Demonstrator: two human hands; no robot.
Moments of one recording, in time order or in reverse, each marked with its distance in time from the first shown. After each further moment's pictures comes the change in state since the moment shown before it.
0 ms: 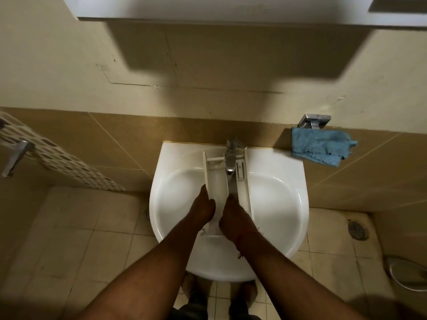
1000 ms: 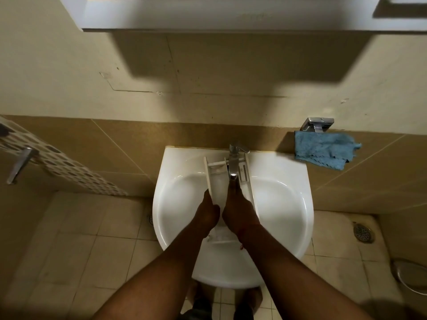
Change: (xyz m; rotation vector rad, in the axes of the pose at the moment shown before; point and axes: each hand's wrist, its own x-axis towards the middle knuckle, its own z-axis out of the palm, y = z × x) left_hand -0.005 0.003 0.003 -0.182 -0.034 -0.014; right_hand 0.025 -0.014 -0.012 -0.075 0.118 -0.061
